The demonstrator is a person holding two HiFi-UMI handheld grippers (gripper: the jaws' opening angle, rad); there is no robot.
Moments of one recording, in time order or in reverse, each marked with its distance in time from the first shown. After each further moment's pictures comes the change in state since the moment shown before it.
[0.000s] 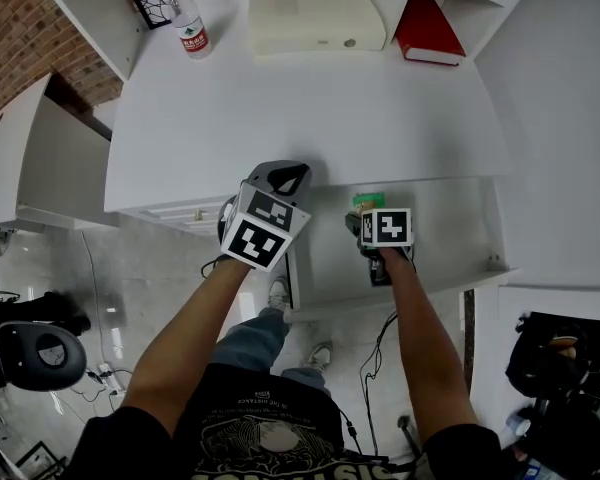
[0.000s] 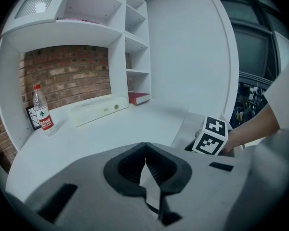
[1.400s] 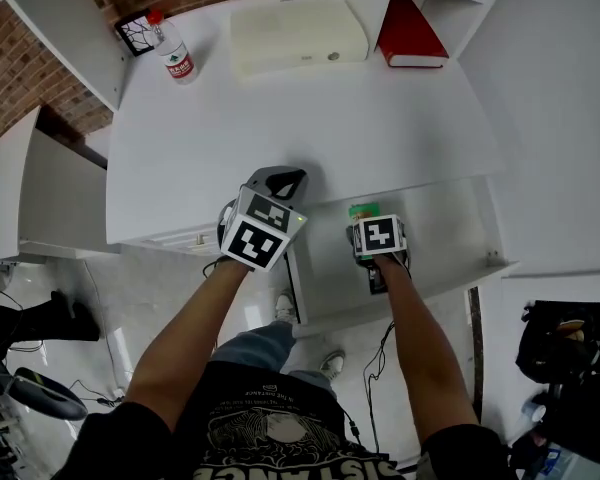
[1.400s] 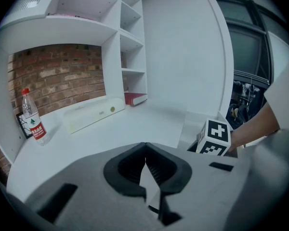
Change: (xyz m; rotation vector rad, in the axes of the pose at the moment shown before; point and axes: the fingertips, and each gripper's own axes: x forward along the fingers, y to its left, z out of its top) left arm 0.019 0.012 0.017 0.069 -0.008 -0.068; right arm 0.003 -0.001 -0.006 -0.022 0.071 -0.077
